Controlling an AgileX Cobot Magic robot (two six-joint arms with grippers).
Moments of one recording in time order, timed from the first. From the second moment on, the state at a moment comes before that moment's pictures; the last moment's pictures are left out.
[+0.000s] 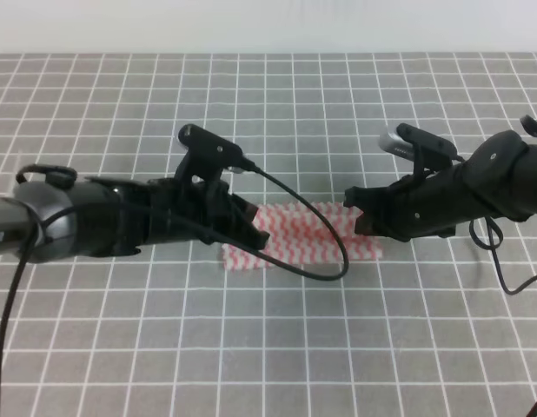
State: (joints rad) left arm -0.46 1.91 -1.08 -1.73 0.23 1.84; right arm 0.33 1.95 -1.21 0.82 0.41 -0.27
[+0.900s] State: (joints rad) left arm -0.46 1.97 -1.08 -1.73 0.25 1.84; right arm 0.32 1.95 -1.22 0.87 0.32 -0.27
